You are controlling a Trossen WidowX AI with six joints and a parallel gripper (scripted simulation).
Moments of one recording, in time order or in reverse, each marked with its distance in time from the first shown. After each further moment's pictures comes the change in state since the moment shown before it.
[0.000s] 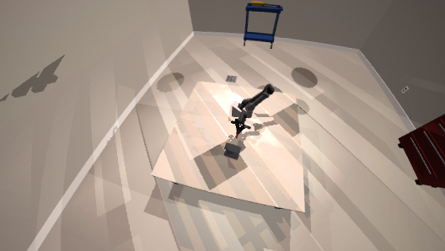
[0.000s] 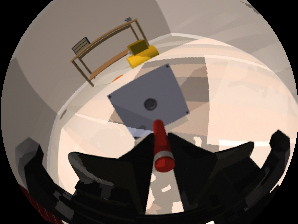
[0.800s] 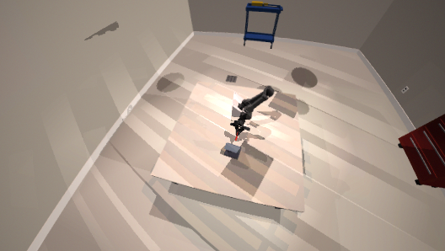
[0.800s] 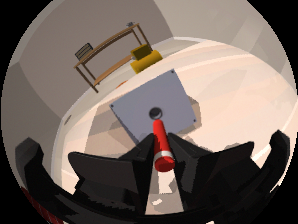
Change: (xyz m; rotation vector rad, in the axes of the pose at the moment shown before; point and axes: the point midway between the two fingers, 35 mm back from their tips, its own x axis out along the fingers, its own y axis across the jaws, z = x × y) arm 0.017 0.004 0.007 0.034 -0.050 0.043
